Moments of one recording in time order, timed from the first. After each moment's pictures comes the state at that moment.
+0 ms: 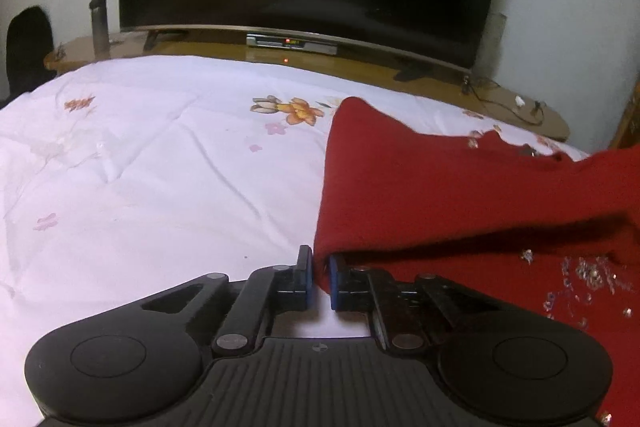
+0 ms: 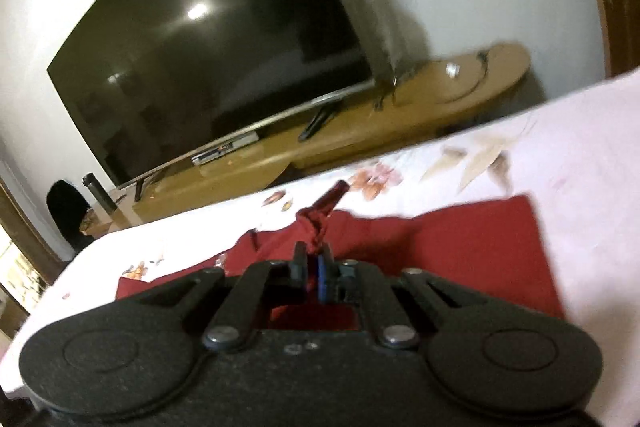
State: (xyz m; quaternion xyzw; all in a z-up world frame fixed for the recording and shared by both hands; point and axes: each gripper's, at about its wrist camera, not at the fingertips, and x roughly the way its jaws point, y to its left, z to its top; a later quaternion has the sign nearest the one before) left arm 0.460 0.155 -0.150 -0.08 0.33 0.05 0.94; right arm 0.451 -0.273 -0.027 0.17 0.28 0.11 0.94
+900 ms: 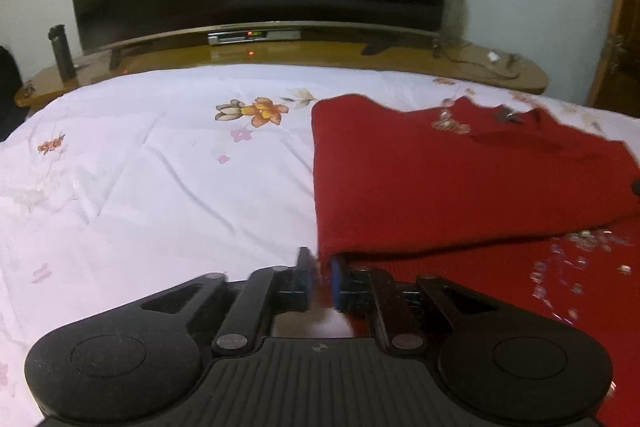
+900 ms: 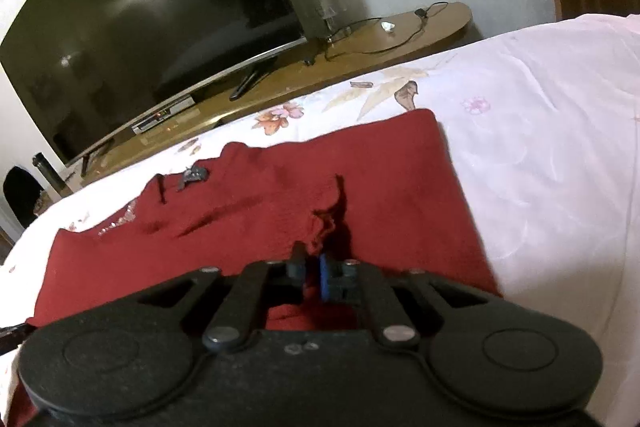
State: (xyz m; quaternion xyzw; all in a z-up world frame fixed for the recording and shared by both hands) left arm 0.458 0.154 -0.123 -0.02 0.36 0.00 0.93; right arm 0.433 -0.303 -0.076 0.16 0.34 0.05 0.92
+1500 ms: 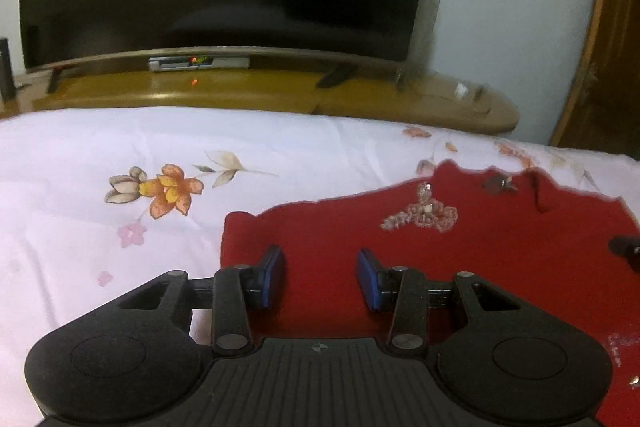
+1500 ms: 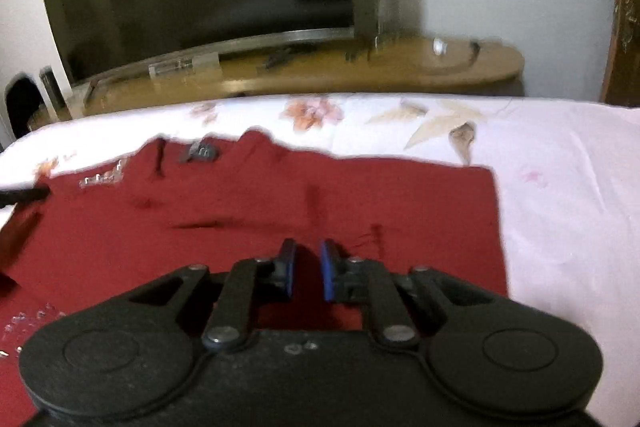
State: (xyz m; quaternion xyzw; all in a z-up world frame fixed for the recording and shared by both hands) left arm 0.567 0.140 -0.144 -0.06 0.31 -0.07 0.95; right arm 0.483 -0.283 -0.088 0.04 0.34 0.09 0.94
